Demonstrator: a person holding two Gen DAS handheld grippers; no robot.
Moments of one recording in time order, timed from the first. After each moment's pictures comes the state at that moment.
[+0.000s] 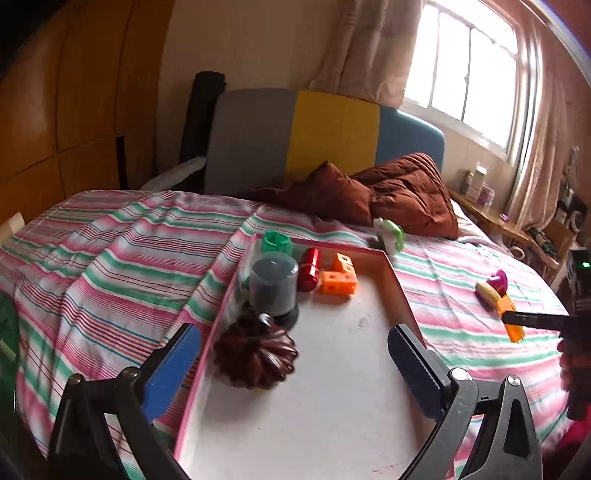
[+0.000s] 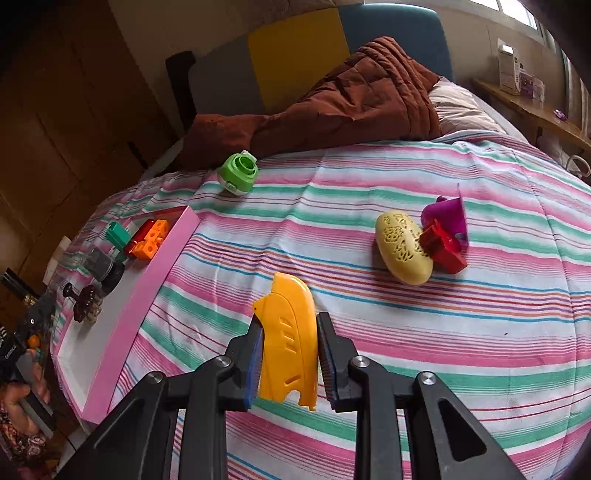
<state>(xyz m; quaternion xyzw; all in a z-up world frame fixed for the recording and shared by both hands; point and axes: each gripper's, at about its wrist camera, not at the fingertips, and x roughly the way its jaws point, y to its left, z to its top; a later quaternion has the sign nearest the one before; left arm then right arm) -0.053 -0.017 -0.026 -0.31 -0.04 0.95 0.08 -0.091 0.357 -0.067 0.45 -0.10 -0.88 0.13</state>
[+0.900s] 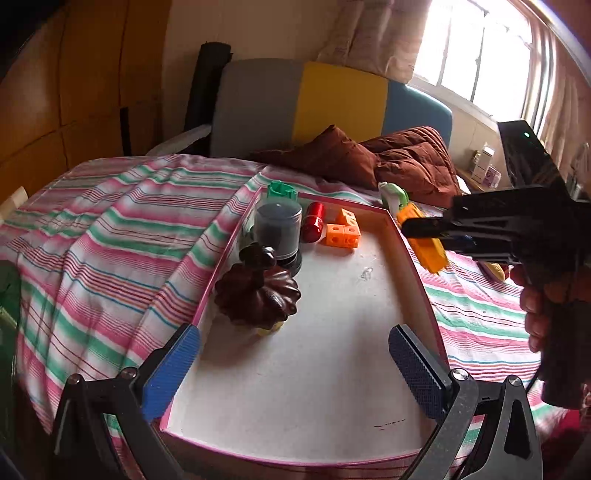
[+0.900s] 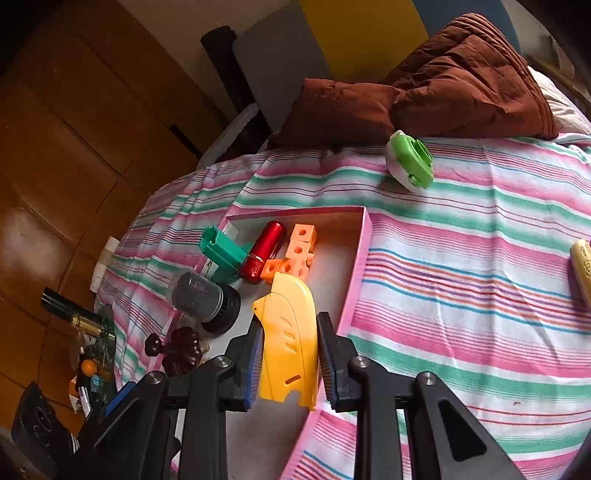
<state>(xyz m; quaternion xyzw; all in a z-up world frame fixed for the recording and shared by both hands) -0.034 -0.017 -0.044 -0.36 -0.05 0.93 0.07 -0.150 0.184 -0.048 0.48 -0.15 -0.84 0.20</state>
